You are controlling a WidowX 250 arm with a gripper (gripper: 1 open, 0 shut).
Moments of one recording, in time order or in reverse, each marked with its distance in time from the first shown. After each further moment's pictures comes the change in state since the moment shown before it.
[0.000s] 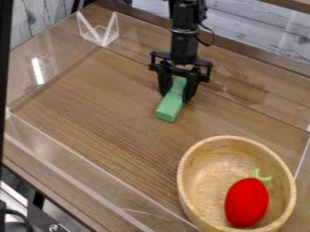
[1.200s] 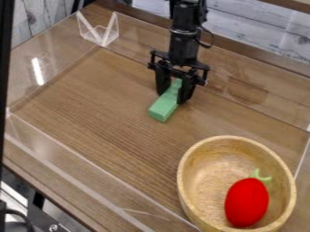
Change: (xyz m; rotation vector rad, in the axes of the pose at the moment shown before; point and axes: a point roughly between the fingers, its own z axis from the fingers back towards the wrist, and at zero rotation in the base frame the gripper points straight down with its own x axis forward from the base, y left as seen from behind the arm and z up) arm -0.013 0.005 0.002 0.039 0.062 -0.142
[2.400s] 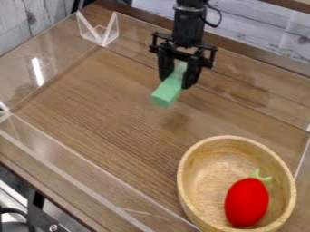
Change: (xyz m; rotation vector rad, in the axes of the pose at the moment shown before) arm -0.021 -0.009 0.038 -0.006 0.042 0.035
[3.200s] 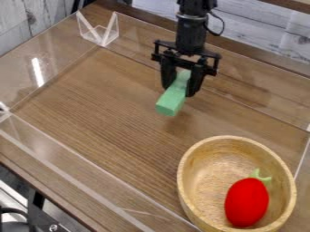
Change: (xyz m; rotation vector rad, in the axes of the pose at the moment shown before) arm -0.003 -0.008 -0.012 -0.001 0.009 0.044
